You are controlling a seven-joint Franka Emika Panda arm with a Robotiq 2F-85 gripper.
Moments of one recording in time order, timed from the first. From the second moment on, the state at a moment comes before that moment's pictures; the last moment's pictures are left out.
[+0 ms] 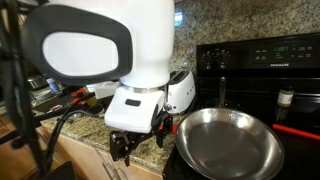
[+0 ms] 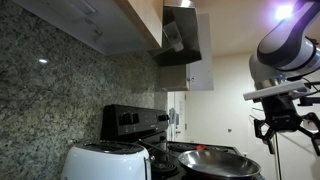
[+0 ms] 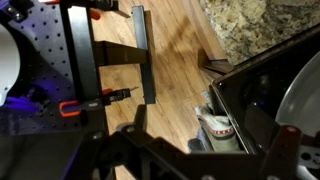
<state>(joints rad) -0.22 -0.11 -0.12 -2.53 0.17 2.23 1.26</state>
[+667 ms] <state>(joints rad) -0.20 0.08 -0.18 -2.54 0.20 2.39 1.49</state>
